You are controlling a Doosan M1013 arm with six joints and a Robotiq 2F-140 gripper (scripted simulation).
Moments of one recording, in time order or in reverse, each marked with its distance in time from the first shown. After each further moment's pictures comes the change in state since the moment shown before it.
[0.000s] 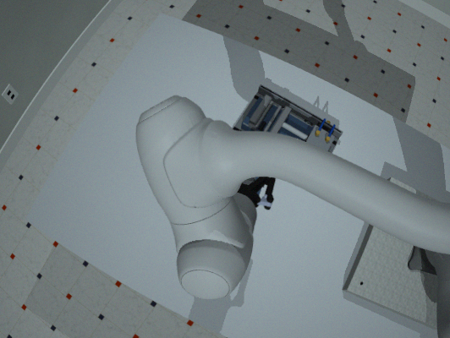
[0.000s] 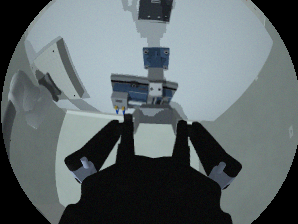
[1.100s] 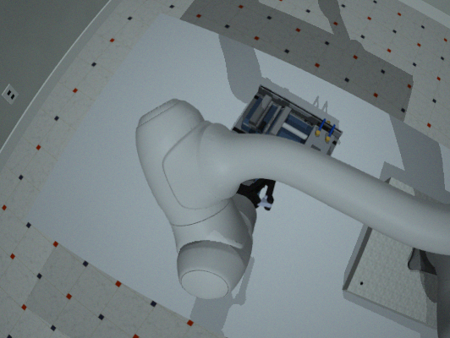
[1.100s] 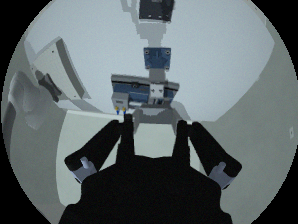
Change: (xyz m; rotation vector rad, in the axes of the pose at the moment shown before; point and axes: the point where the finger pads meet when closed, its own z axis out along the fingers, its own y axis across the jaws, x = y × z) arm 0.004 -0.003 0.006 0.008 -0.006 0.001
